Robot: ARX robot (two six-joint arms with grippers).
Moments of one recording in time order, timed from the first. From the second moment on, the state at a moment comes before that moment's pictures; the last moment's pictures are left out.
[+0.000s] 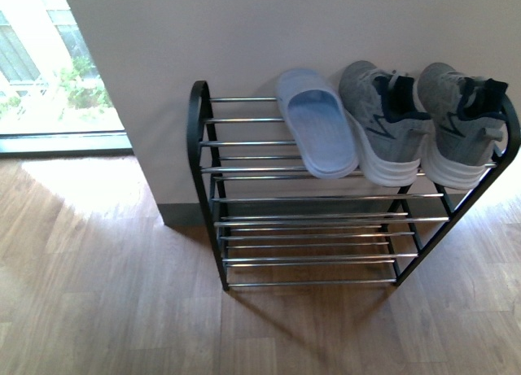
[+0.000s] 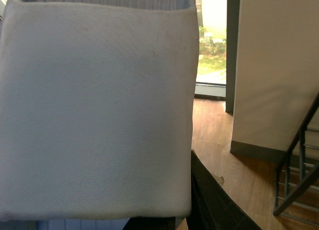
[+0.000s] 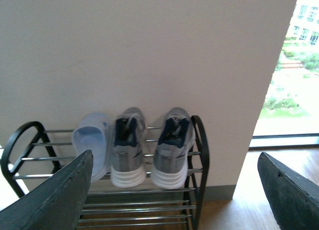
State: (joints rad) left arm -0.42 0.81 0.39 -0.01 -0.81 -0.13; right arm 0.00 0.00 0.02 0.00 0.00 0.00
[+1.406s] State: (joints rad) left arm -0.39 2.39 1.67 -0.18 -0.23 -0.65; right arm 0.00 0.00 0.02 0.00 0.00 0.00
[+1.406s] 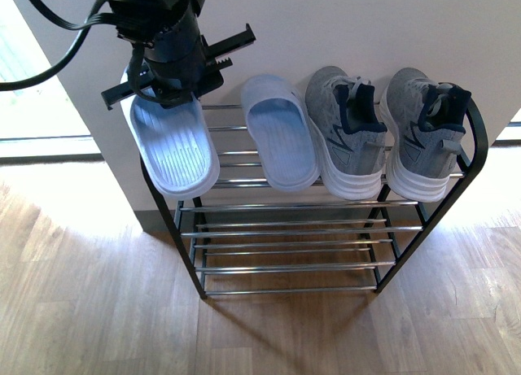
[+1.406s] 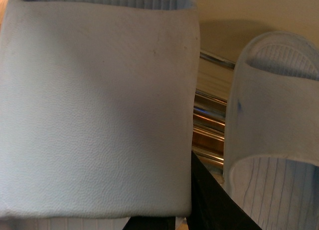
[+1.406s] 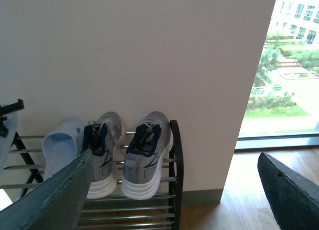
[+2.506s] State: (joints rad) left arm -0.43 2.13 1.45 0.01 -0.39 -0.48; right arm 0.00 0.00 0.02 0.00 0.00 0.00
